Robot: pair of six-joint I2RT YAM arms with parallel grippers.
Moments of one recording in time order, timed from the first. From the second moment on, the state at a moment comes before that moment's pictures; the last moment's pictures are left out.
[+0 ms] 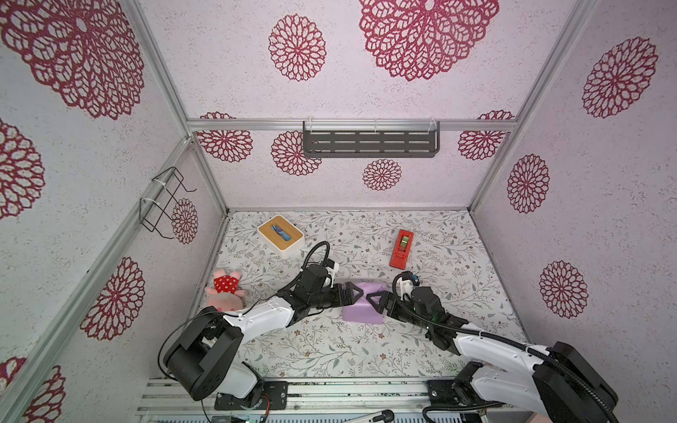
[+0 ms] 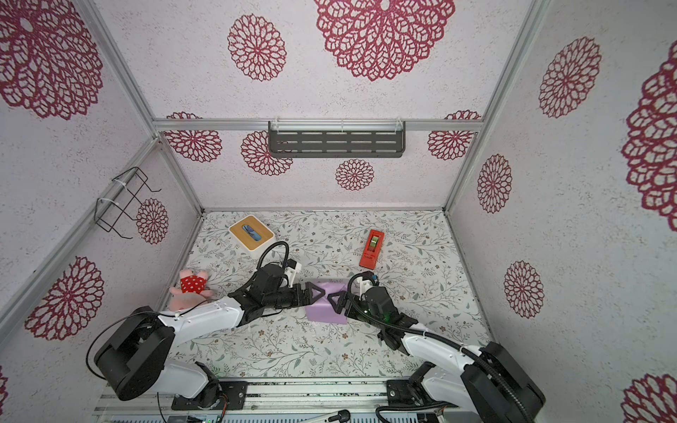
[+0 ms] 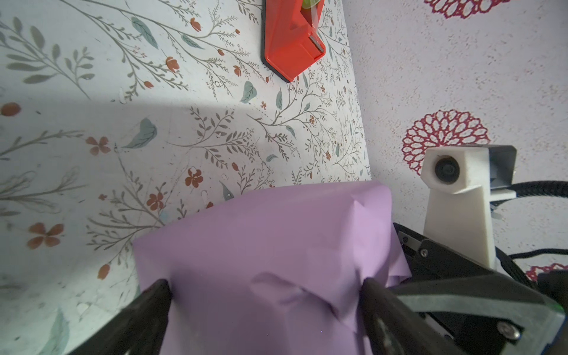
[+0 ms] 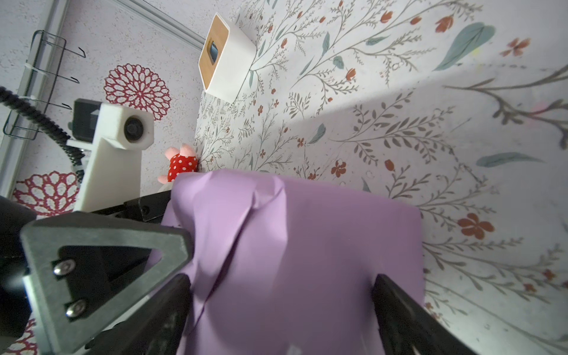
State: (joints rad) left arm -0.66 1.47 0.67 0.15 0.37 -0.78; right arm 0.72 1.13 0.36 0.30 -0.20 0.96
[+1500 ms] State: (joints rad) left arm -0.66 1.47 0.69 0.11 0.37 -0.85; right arm 0.15 1.64 1.04 -0.13 -0.37 0.62
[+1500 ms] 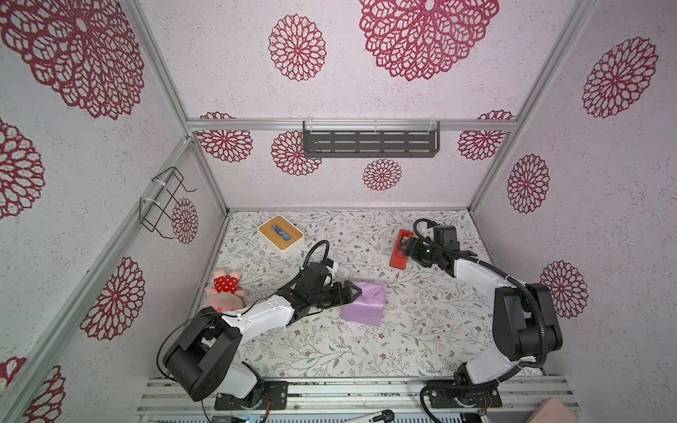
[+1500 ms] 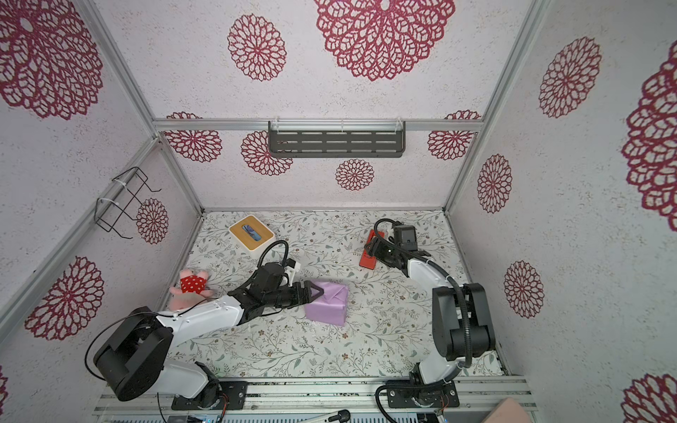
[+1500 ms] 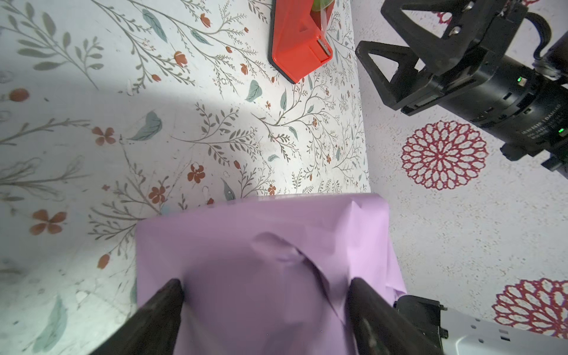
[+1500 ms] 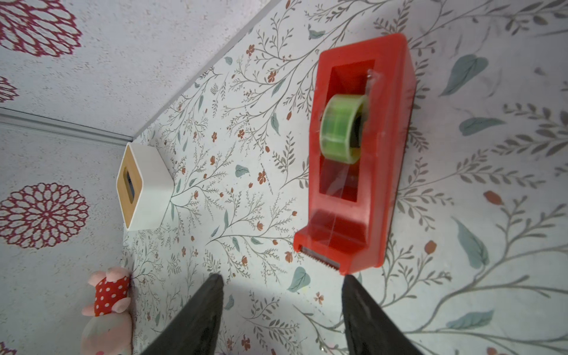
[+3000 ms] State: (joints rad) left arm -0.66 1.46 0.70 0.09 0.36 -0.84; right arm 0.06 1.94 1.04 0.28 -0.68 0.92
